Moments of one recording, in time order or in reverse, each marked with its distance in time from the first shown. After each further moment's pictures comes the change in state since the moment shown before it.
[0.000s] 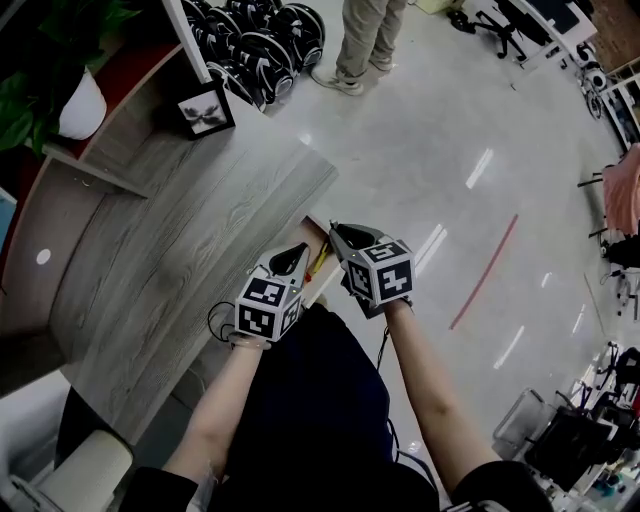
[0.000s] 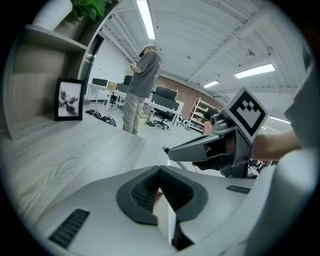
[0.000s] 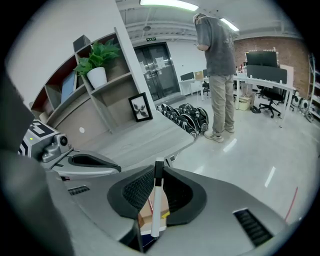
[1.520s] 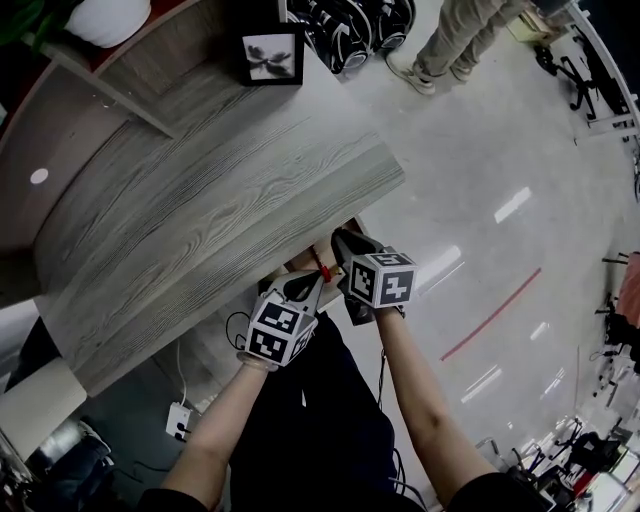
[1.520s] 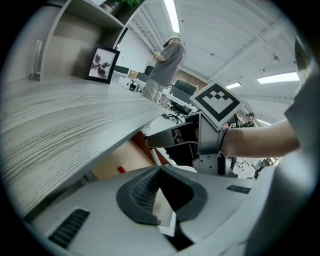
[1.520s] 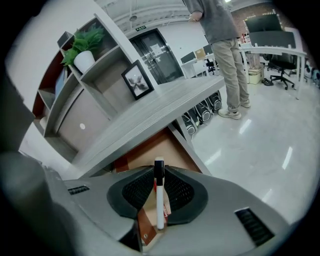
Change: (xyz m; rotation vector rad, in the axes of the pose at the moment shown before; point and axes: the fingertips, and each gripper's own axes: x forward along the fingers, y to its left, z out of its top) left arm 0.010 0.021 -0.111 -0.212 0.070 0.116; right arm 0.108 0.022 -0.070 0.130 0.117 0.171
